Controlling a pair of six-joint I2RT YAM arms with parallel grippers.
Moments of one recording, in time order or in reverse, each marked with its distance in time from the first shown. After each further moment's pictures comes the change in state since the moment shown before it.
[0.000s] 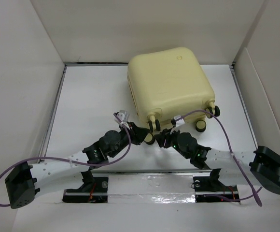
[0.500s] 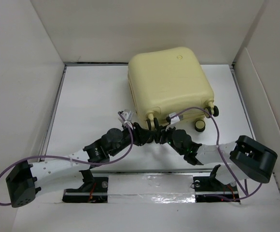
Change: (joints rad) left arm 0.000 0.003 0.049 -0.074 0.075 0.015; right arm -0.042 0.256 0.053 0.222 0.023 -0.079
